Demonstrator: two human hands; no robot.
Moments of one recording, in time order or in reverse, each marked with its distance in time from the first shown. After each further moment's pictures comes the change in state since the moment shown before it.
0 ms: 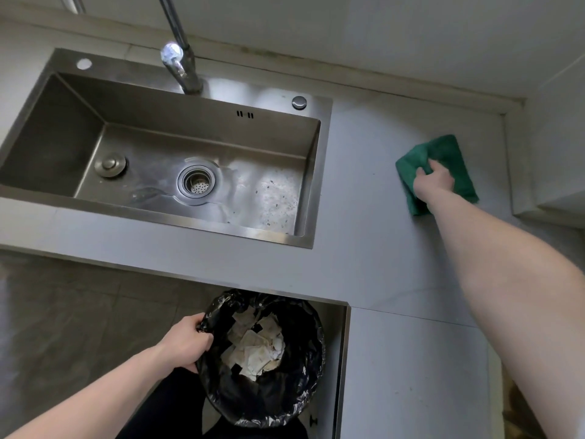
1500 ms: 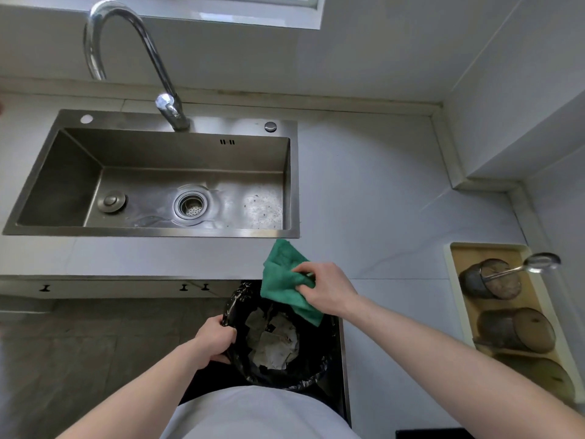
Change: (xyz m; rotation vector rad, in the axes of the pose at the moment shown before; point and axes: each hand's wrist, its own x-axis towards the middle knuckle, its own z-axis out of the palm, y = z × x) left_hand -0.029 -0.010 0.021 -0.011 0.030 0.023; right_hand -0.339 0.024 0.035 -0.094 -0.513 -0.546
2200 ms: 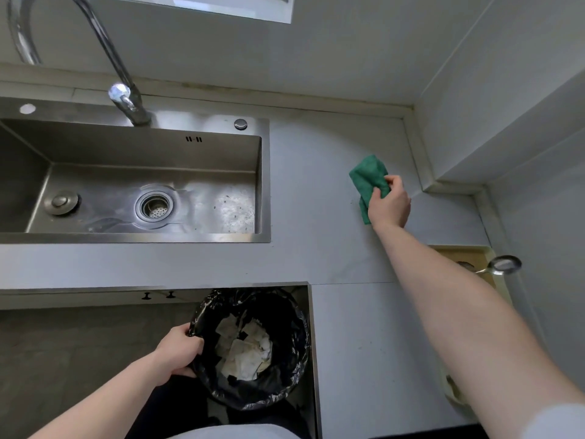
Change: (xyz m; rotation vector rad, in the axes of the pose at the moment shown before) left_hand 0.014 0.004 0.007 0.010 0.000 0.019; right_hand 0.088 0.119 -0.167 0.077 0.955 0.409
